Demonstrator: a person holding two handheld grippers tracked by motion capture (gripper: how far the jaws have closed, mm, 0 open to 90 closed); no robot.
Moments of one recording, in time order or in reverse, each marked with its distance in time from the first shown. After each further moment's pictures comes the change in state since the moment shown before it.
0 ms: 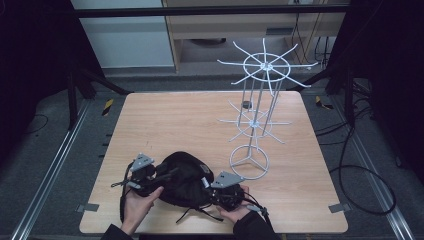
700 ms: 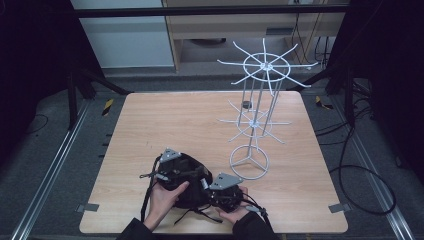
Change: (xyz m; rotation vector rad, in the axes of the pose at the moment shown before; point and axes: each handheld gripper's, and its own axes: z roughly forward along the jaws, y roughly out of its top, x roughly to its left) left arm -0.034 0.014 0.047 0.046 -0.055 -0.033; right arm 0.003 -0.002 0.003 0.005 0.021 -0.023
